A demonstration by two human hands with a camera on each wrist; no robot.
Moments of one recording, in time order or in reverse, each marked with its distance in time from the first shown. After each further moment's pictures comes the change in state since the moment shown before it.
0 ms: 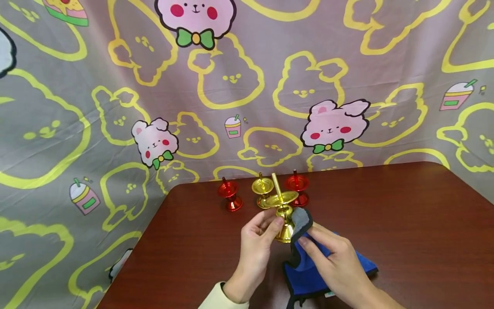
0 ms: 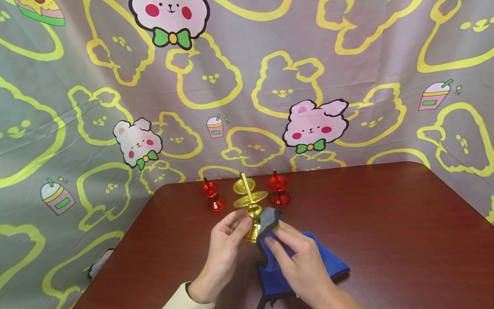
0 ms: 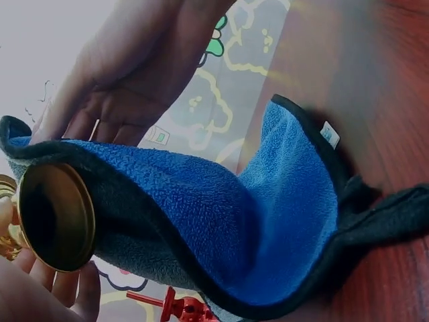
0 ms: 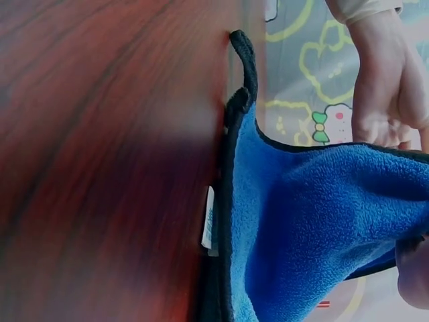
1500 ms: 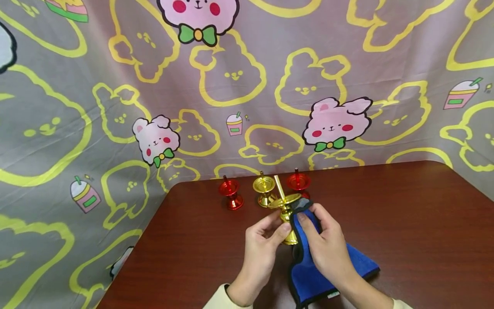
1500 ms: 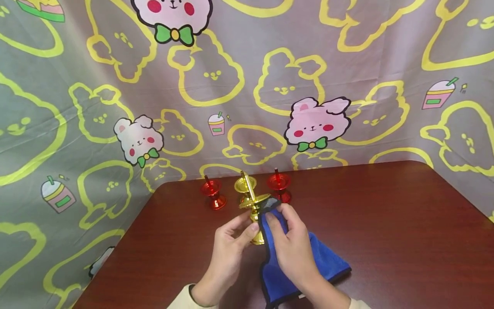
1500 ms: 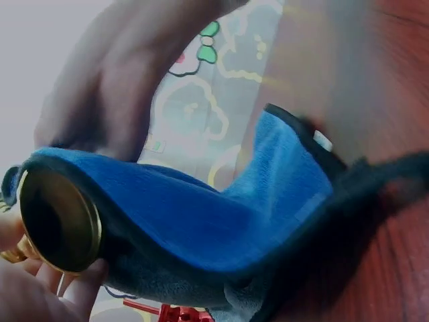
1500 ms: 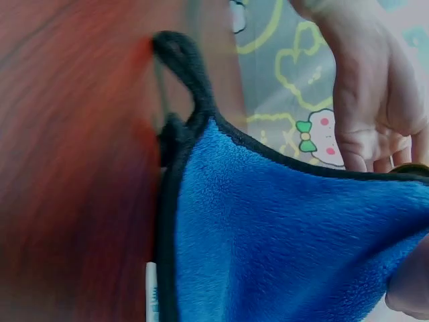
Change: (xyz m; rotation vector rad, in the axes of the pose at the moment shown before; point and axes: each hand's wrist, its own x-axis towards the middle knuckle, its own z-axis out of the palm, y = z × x) left_hand -0.008 -0.006 -0.001 0.043 -0.030 0.038; right_hand 0.029 -0.011 0.023 0.088 0.167 0.430
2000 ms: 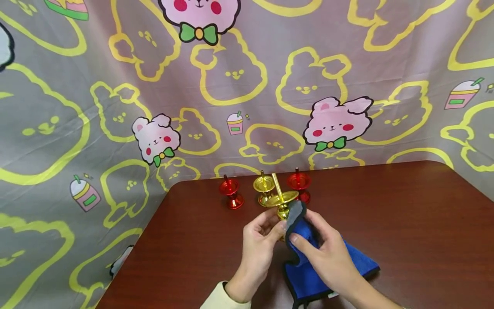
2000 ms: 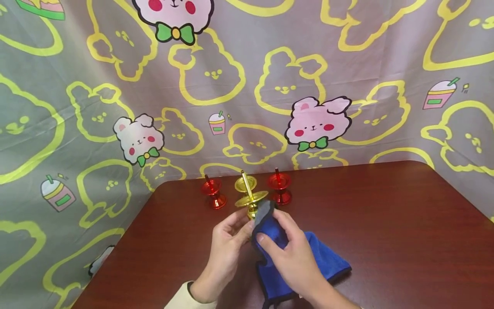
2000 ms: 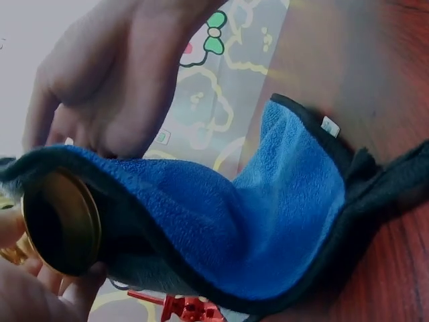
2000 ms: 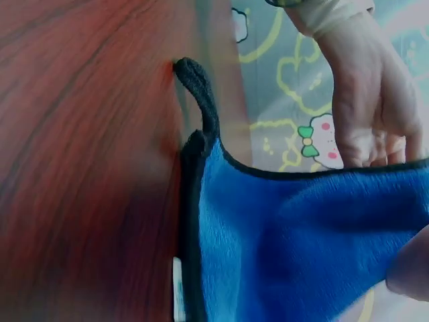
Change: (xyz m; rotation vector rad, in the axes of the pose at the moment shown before) left_hand 0.003 0.004 -0.004 -0.024 0.024 -0.017; right_hand -0.013 0.003 -0.007 0.158 -0.202 -0.035
